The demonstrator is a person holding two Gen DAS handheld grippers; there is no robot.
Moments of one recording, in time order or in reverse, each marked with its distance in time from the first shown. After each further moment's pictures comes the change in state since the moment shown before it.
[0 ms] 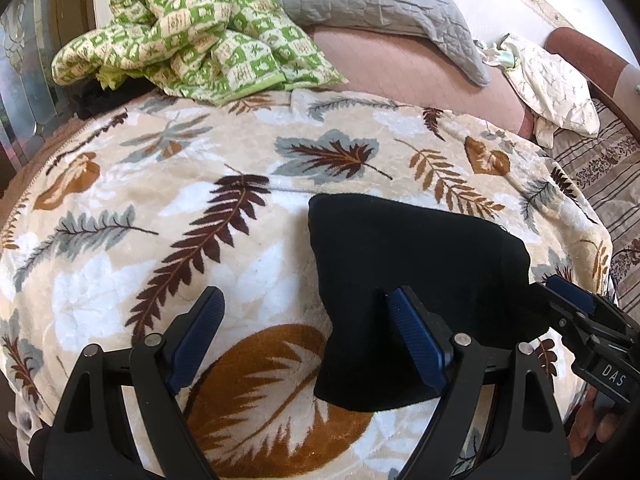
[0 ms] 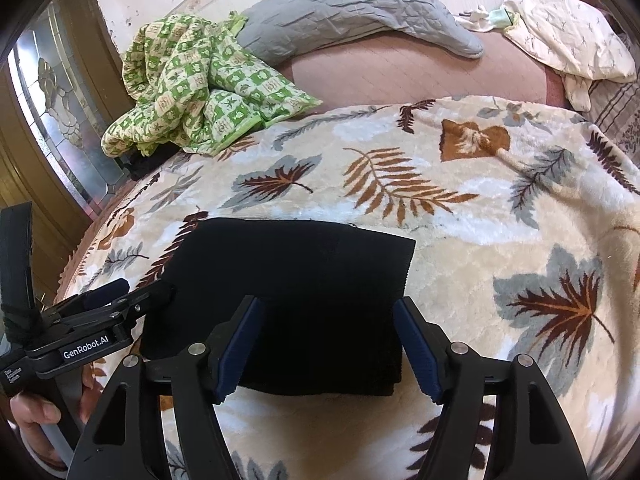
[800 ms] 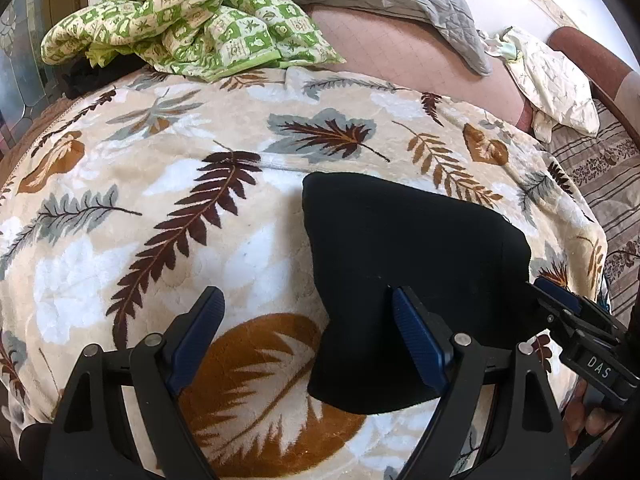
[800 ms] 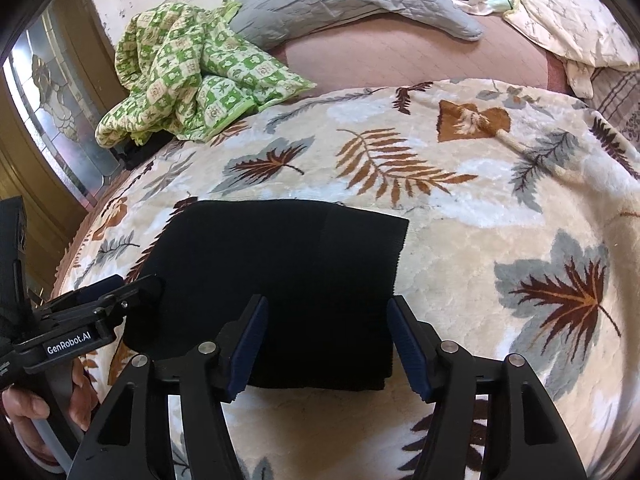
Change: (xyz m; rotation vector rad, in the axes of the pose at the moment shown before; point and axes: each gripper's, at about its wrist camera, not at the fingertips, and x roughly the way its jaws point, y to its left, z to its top) left arm 0.019 0.005 -0.002 -0.032 0.083 -0.052; right arm 0.016 -0.014 -0.005 0.013 0.053 0.001
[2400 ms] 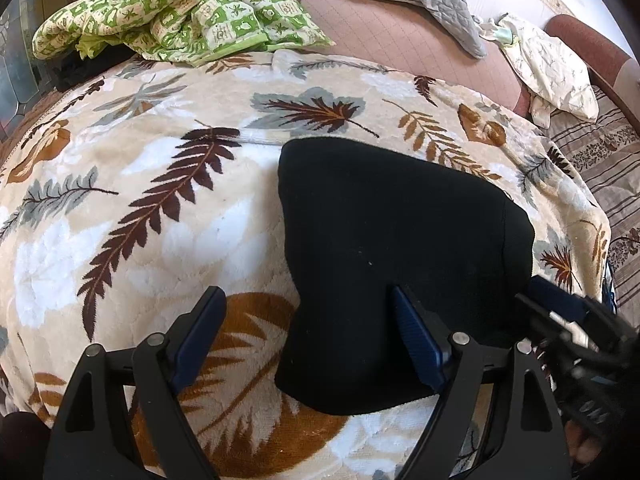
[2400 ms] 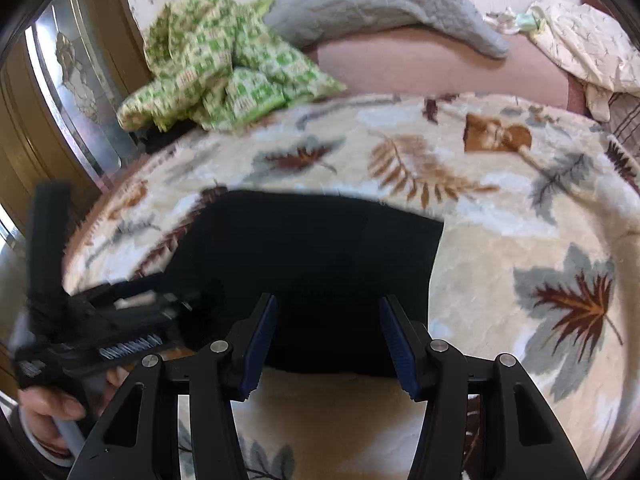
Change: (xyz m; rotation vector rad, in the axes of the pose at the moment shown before) left arm 0.014 -0.014 -0.016 0.017 0.028 -0.010; right arm -0.002 0.022 -0.013 -0.098 0.010 0.023
